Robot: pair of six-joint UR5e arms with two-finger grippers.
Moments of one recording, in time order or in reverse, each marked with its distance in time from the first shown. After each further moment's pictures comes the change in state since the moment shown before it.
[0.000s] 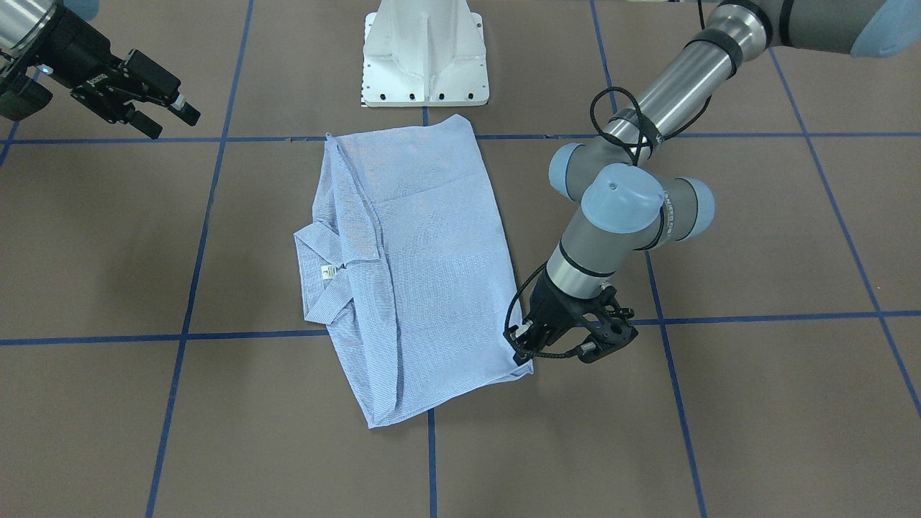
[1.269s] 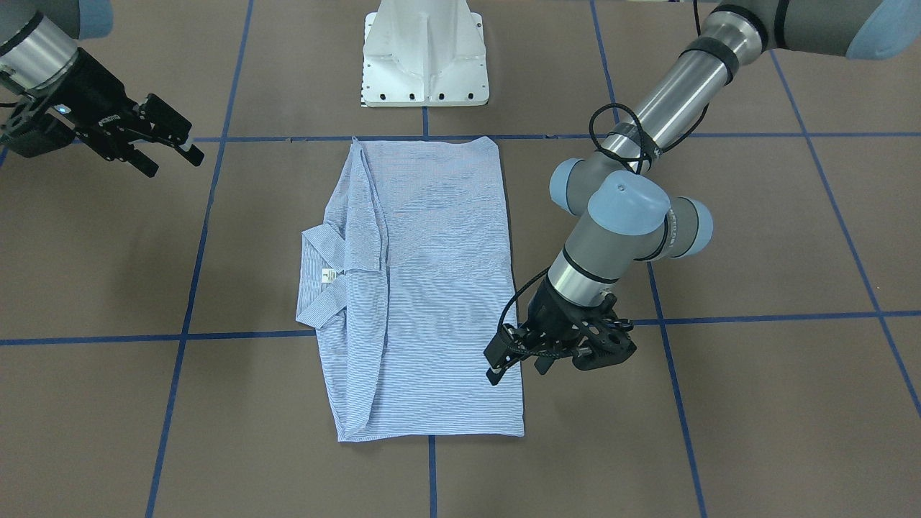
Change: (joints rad) left arm -0.006 0.056 -0.045 -0.102 0.021 0.110; right arm -0.059 0.105 -0.062 -0.209 -0.142 -0.203
